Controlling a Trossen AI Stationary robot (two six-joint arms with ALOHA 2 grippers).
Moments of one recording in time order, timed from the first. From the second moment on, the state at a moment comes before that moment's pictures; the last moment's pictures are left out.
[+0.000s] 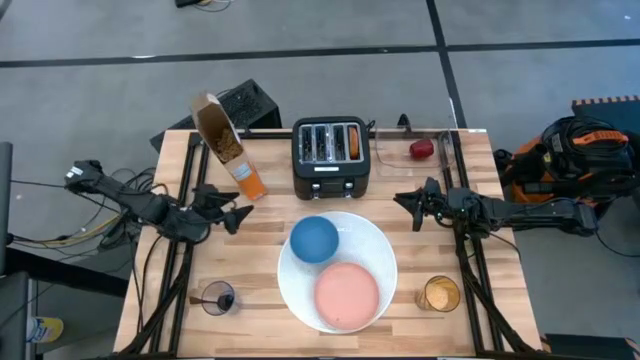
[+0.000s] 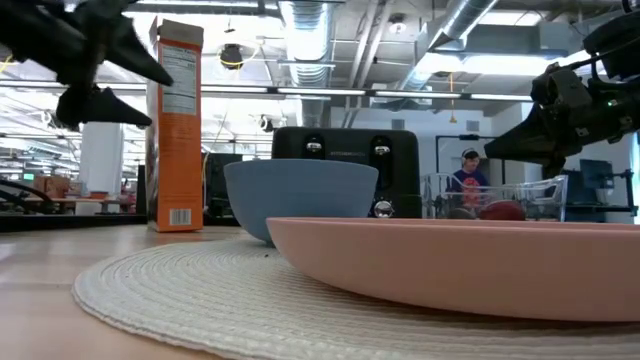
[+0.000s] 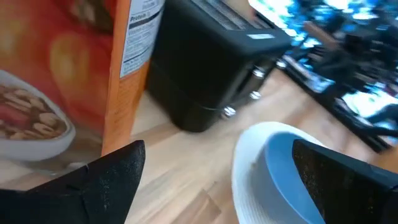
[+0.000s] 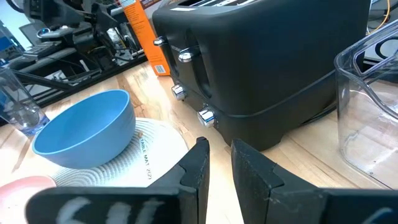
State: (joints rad) left arm -0.39 0.63 0.43 -0.50 -0.89 -1.06; right arm -0.11 0.30 0.02 0.01 0.26 0.38
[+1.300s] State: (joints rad) left arm -0.26 1.27 0.86 -0.97 -0.88 -1.80; right arm -0.11 0.30 0.02 0.02 0.26 0.38
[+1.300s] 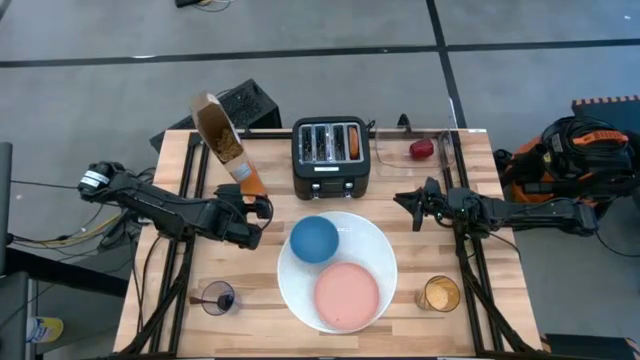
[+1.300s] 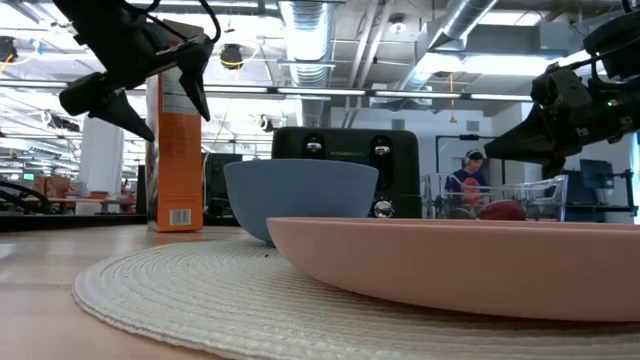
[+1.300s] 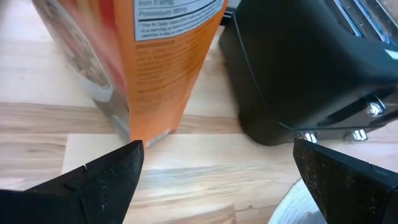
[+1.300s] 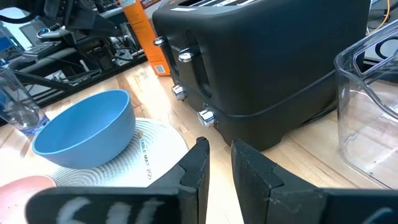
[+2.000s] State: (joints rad) left arm -0.19 1.27 0.83 -0.90 -0.95 -1.76; right arm -0.11 0.30 0.02 0.02 0.26 0.38
